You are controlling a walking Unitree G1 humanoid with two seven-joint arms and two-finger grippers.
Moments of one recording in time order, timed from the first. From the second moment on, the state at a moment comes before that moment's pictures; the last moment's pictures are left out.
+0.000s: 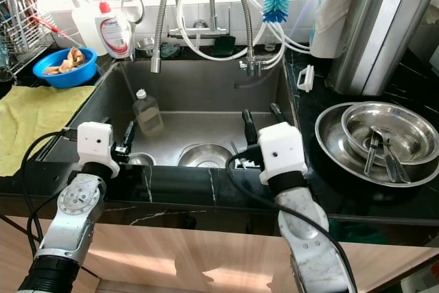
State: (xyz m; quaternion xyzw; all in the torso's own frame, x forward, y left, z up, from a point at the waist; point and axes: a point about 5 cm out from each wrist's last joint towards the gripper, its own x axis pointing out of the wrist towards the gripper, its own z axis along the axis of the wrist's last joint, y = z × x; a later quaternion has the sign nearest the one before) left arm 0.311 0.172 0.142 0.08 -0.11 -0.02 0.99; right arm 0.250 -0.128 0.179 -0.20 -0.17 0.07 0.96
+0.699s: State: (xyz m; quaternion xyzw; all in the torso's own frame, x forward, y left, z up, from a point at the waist) left arm 0.312 0.174 0.134 0.08 -0.10 -0.02 0.99; right arm 0.216 -0.180 0.184 -0.24 -0.16 -0.08 0.95
